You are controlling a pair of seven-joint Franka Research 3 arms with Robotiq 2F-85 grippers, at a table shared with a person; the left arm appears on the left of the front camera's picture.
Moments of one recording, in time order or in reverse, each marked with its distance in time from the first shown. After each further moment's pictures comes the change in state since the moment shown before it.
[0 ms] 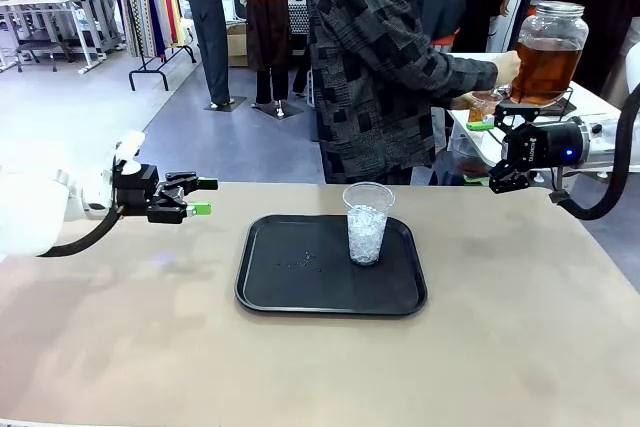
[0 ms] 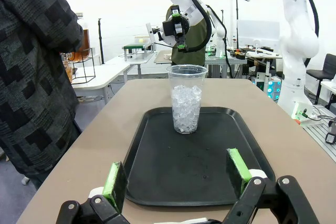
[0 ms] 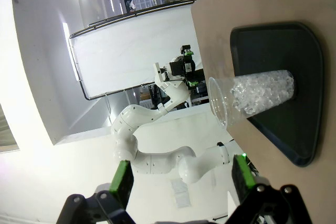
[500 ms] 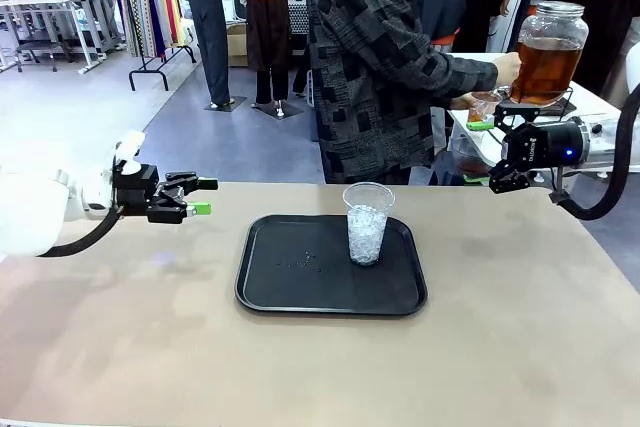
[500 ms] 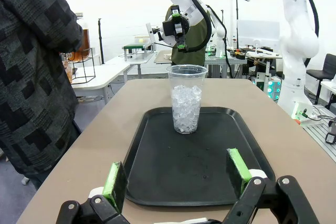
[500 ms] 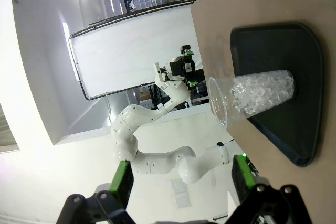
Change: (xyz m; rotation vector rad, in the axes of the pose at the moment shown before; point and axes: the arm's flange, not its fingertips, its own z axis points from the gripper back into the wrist) left arm 0.000 0.000 0.000 0.000 0.000 0.000; right arm 0.000 0.000 0.000 0.000 0.000 0.000
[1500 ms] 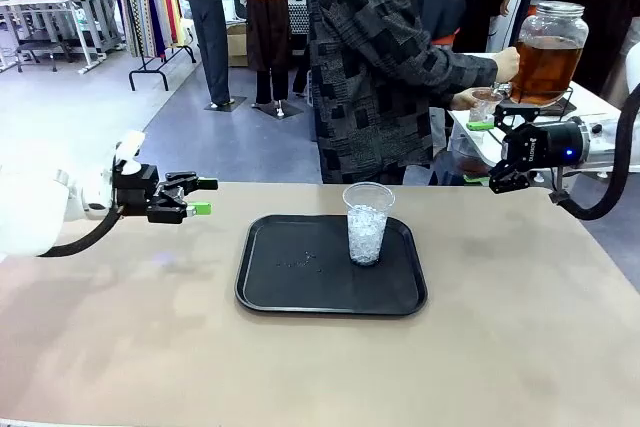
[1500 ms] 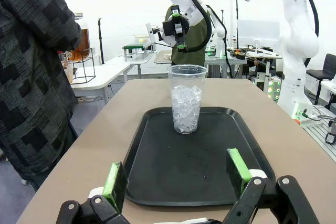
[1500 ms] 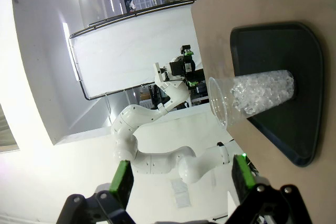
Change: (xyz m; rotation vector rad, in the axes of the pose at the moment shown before) left arm 0.000 0.000 0.000 0.000 0.000 0.000; right arm 0.000 0.000 0.000 0.000 0.000 0.000
